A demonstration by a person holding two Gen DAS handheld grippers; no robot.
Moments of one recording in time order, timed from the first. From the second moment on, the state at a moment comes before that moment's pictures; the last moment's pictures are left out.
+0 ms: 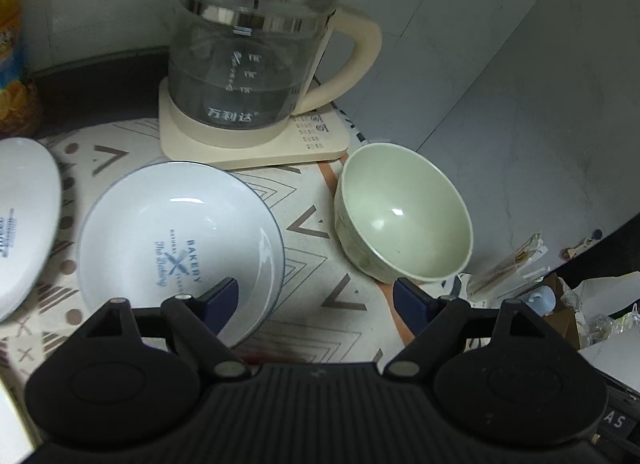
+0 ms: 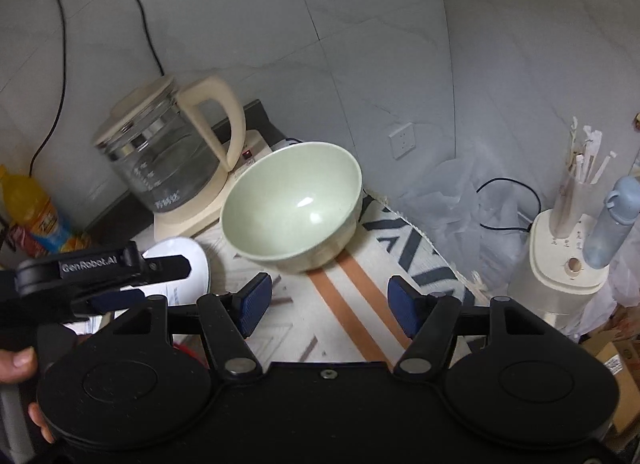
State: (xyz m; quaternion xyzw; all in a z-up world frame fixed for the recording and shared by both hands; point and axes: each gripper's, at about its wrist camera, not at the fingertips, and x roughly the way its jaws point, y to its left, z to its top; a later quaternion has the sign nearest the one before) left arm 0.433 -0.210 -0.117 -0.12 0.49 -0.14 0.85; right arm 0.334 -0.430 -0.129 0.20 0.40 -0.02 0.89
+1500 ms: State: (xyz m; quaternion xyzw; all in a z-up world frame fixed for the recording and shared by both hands) left arm 0.484 -0.251 -0.125 -0.14 0.53 -0.13 0.83; right arm 0.394 -0.417 -0.135 0.23 0.42 -0.04 0.88
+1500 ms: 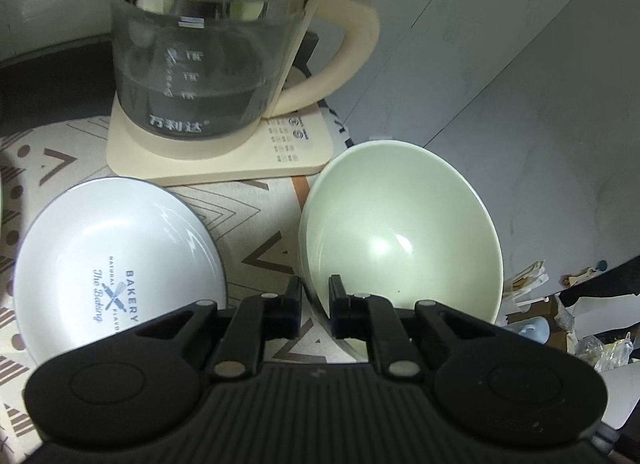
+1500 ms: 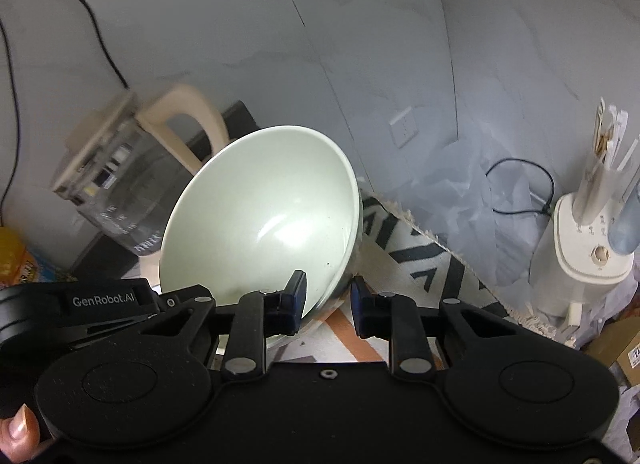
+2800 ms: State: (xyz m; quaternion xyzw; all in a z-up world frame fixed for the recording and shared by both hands) left arm 0.316 -0.167 -0.050 -0.18 0.46 -0.04 0.87; right arm 0.270 -0.354 -0.081 0.17 0.40 0.10 0.90
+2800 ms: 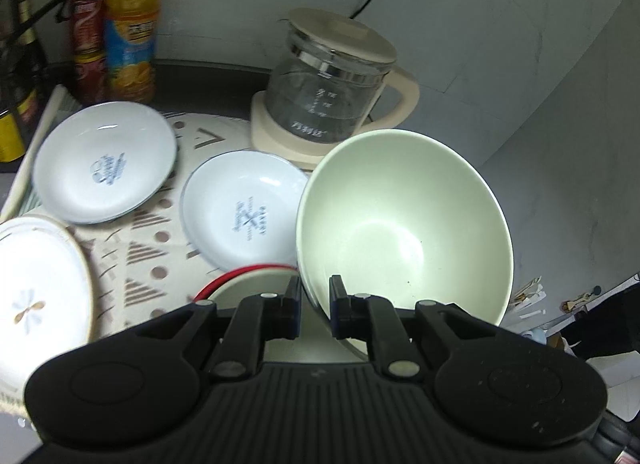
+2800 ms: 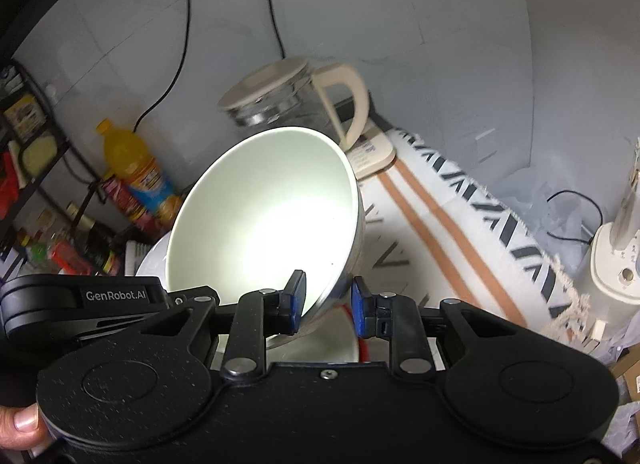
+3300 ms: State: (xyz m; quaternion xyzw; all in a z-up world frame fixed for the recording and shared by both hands) left arm 0.262 -0.145 -0.071 -0.19 0.49 0.01 0.85; right arm 0.241 -0.337 -0.101 0.16 0.43 0.12 0.88
